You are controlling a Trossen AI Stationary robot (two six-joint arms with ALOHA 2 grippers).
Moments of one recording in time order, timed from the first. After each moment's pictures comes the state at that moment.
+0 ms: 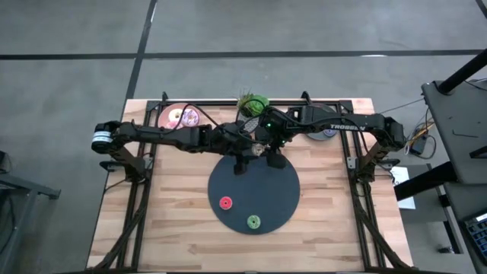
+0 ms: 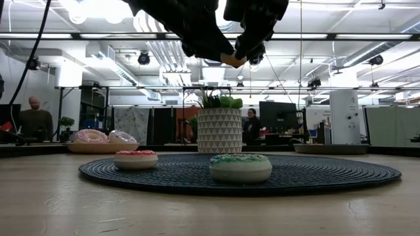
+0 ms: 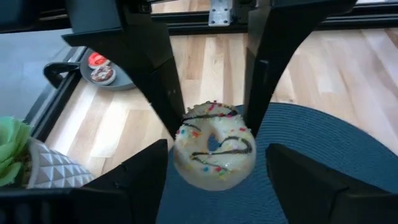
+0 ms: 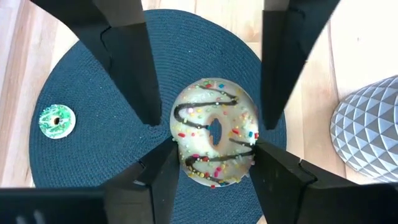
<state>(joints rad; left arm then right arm) 0.07 1.57 1.22 -0.18 -0.06 0.07 -0.17 1.68 1.53 -0.89 -0.19 -0.13</state>
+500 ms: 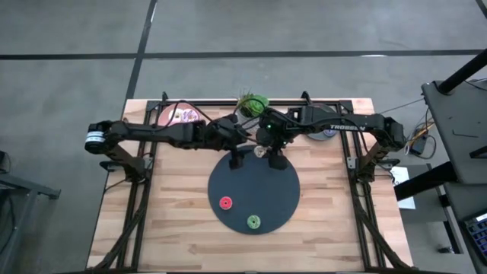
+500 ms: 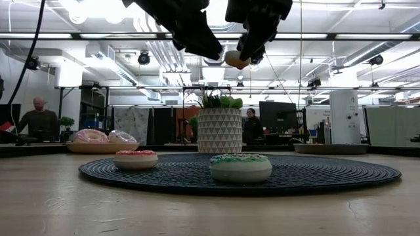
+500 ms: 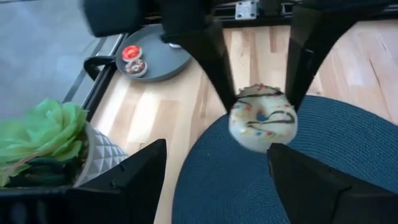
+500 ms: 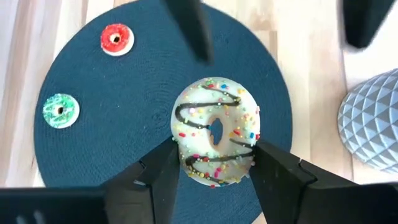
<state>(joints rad) 0.09 1.50 1.22 -0.27 -0.14 0.10 -0.17 1.68 1.53 -0.93 -0.19 -0.13</state>
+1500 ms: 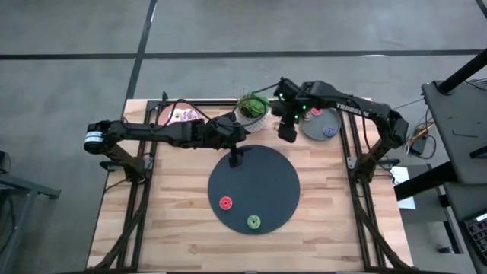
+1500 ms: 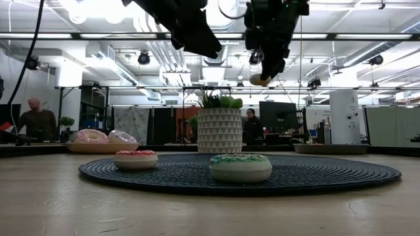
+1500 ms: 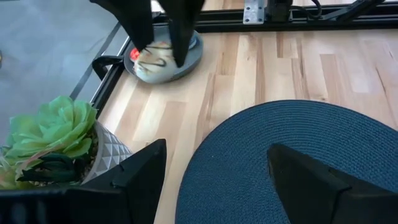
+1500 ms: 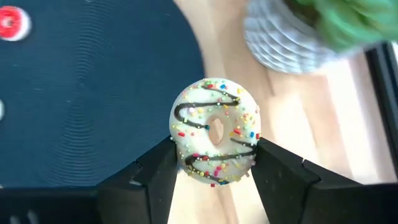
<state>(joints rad) 0.10 1.49 1.22 -0.27 -0.16 0.08 -0.47 1.65 1.53 -1.10 -0.18 -0.16</state>
